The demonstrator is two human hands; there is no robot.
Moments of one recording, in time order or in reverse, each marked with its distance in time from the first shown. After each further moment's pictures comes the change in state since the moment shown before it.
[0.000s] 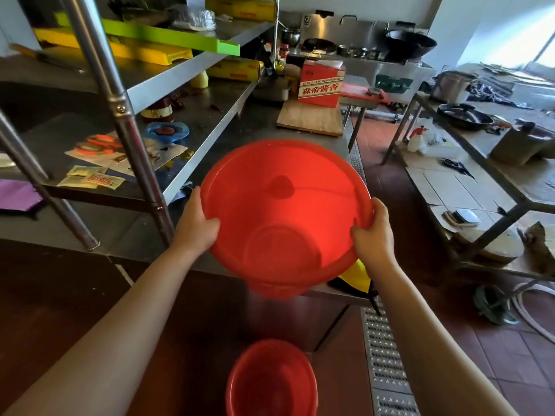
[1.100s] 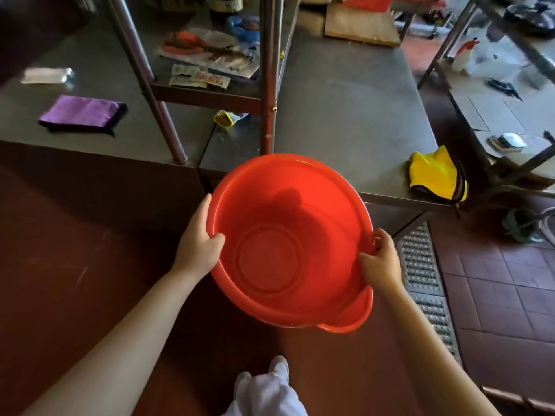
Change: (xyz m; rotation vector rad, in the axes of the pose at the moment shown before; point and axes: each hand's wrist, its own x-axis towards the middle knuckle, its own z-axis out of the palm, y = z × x) left_hand -0.132 -0.245 -0.183 0.057 -0.122 -0.075; right_hand -0.280 0.064 0.165 -0.154 -0.124 0.314
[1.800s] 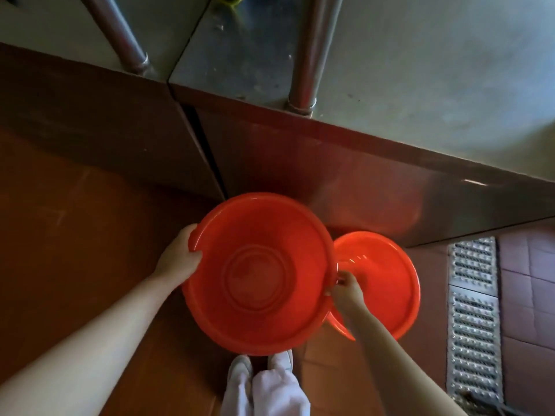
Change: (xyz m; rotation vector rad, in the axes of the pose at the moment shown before) left_hand 0.123 -0.285 0.112 0.176 -0.215 -0.511; right_hand 0.121 0.205 0.248 -0.063 -0.340 0.503
